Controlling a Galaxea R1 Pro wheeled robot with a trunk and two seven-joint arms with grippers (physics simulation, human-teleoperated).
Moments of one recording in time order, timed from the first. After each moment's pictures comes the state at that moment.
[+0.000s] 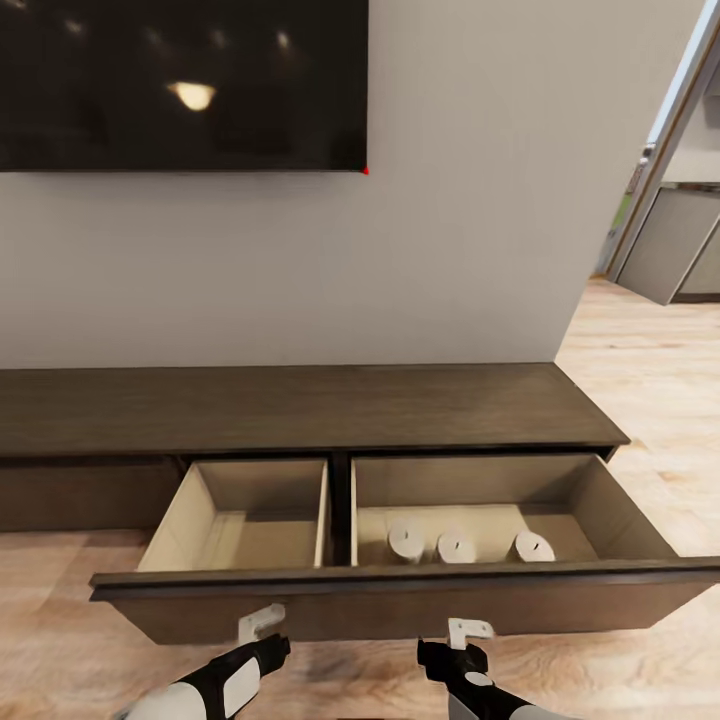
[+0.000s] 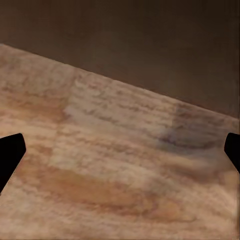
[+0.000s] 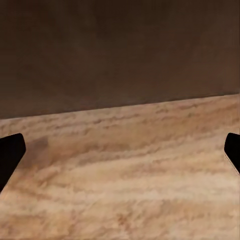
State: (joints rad) left arm -0.64 -0.10 0.45 -0.02 -0.13 -0.01 0.13; right arm -0.60 0.14 0.39 0.02 -0.44 -0.23 -0.15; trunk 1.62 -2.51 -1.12
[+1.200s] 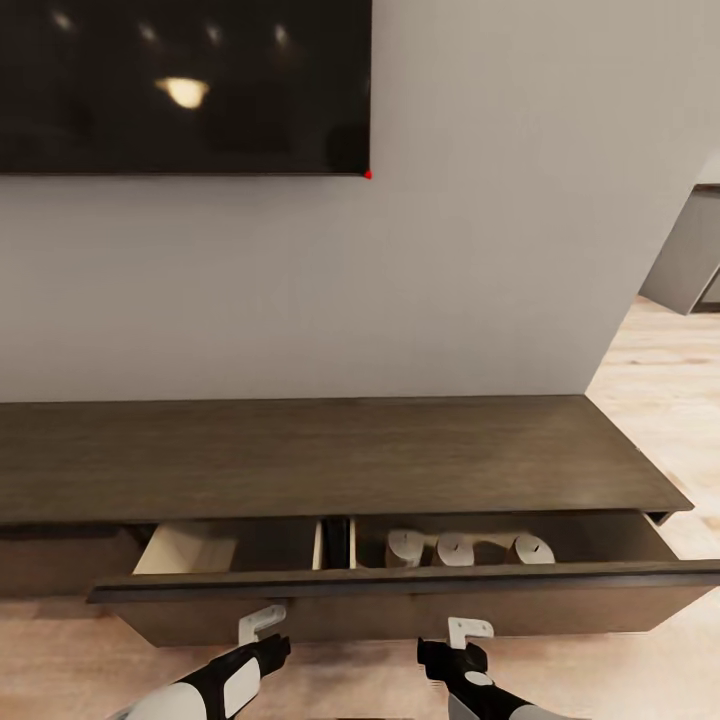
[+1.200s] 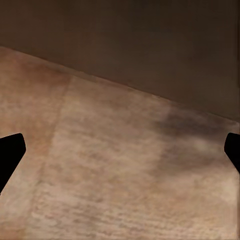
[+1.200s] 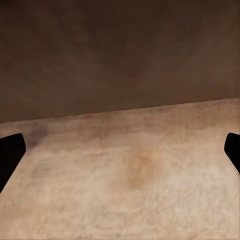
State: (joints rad) left arm -0.64 -0.10 0.46 -0.02 -0.13 -0.01 0.13; right arm -0.60 0.14 0.39 0.02 -0.44 -0.23 -0.15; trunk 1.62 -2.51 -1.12
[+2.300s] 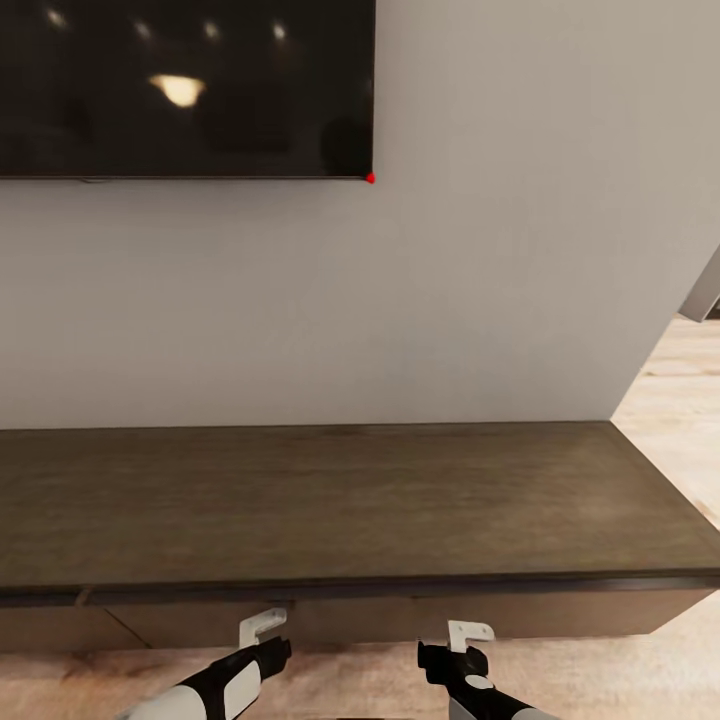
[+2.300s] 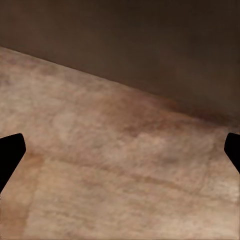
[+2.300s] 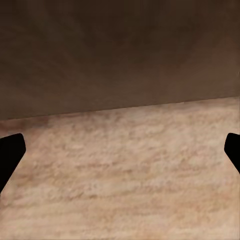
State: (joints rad) left arm -0.63 -0.10 0.45 -0.02 -0.13 -0.01 0.13; right arm -0.60 0.14 0.39 0.02 -0.44 -0.23 -0.15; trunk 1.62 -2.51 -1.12
